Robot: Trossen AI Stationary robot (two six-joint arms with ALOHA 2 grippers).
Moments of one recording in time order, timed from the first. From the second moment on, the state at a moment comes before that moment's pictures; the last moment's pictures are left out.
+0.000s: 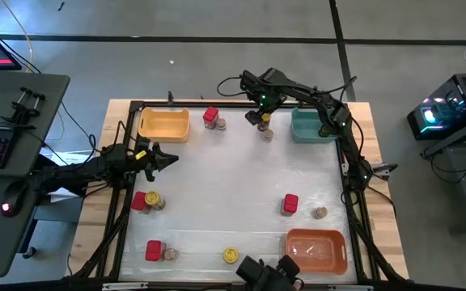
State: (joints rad) left arm 0.16 0.01 0.01 0.01 0.01 -0.62; right arm -0.61 2.25 2.06 -1.35 0.06 0.24
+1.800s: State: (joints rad) left arm 0.16 0.01 0.01 0.01 0.01 -0.62; right arm -0.84 1.58 1.36 -1.36 0.18 0.27
